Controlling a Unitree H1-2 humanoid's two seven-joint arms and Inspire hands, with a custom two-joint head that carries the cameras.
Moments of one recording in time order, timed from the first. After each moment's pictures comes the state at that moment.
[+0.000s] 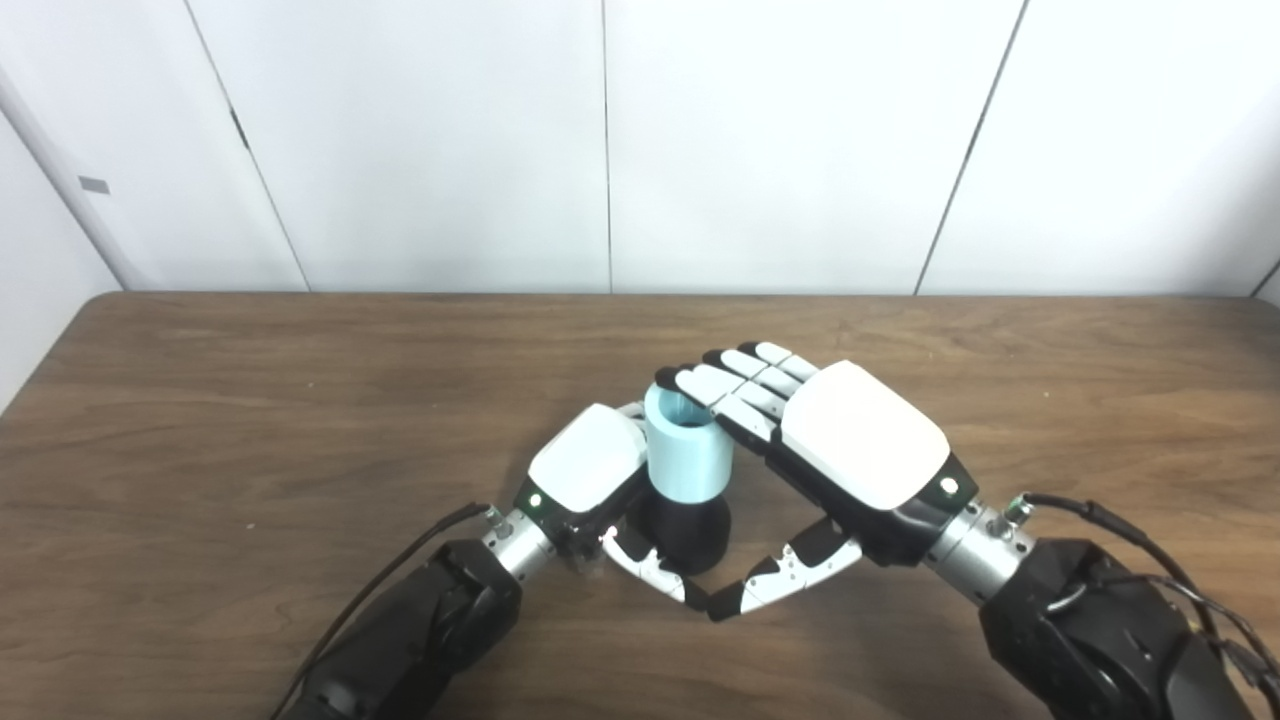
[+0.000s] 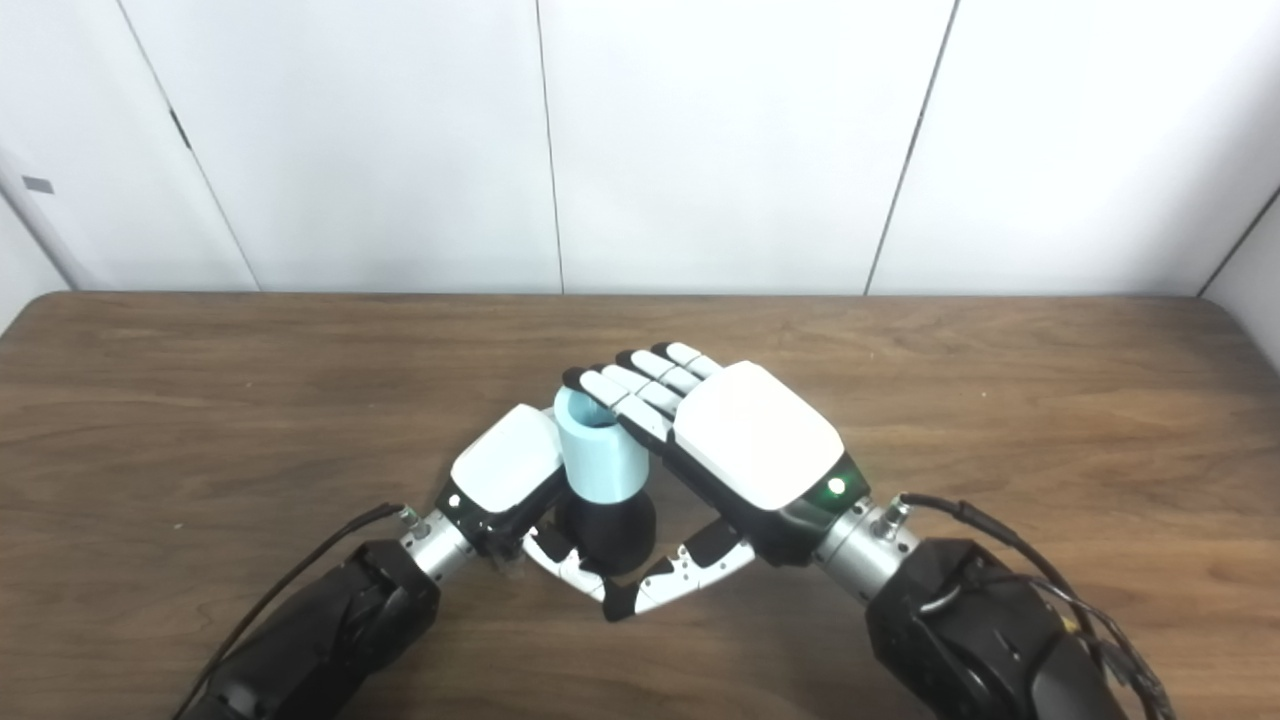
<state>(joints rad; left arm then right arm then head) -0.43 0.26 -0.59 0.41 0.92 -0.42 0.29 -0.23 -0.40 0.33 -0.59 -0.93 -0.08 0.43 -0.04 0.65</state>
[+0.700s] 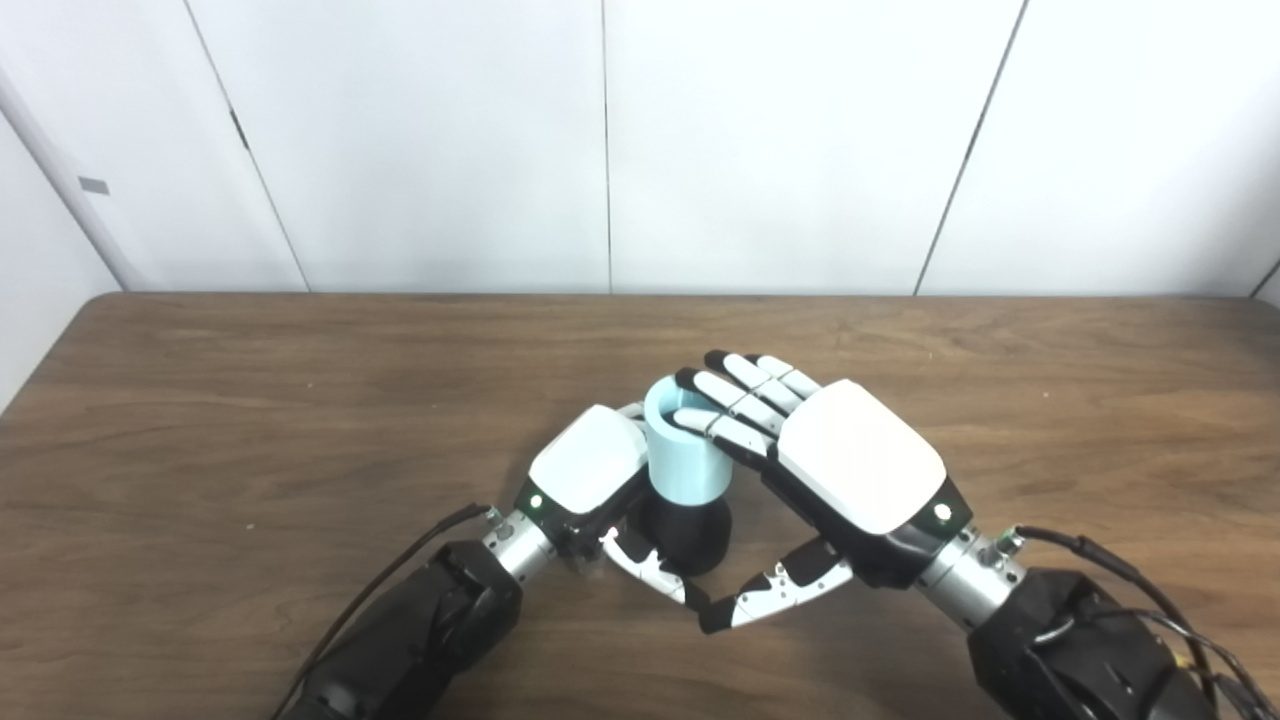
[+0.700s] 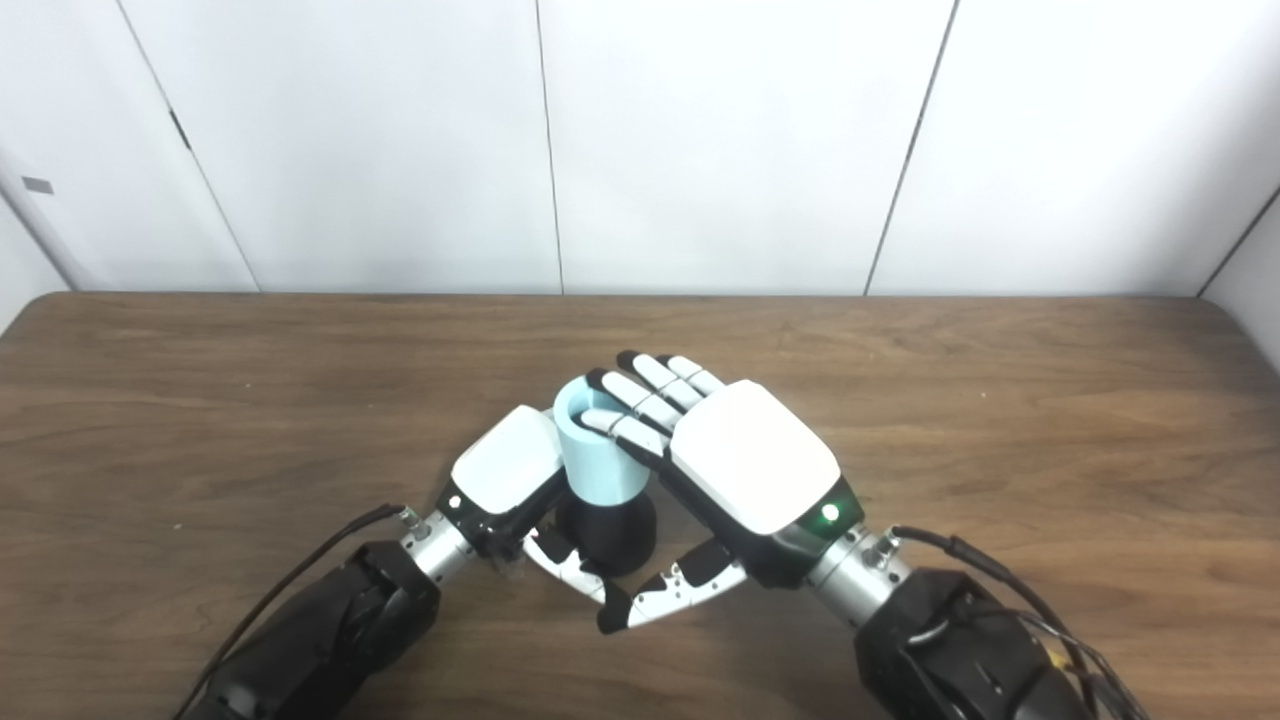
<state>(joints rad) -0.43 0.26 -0.59 0.40 0.92 -0.42 0.29 -0.16 -0.37 0.36 -0.59 -1.01 -0.08 0.36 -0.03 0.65</state>
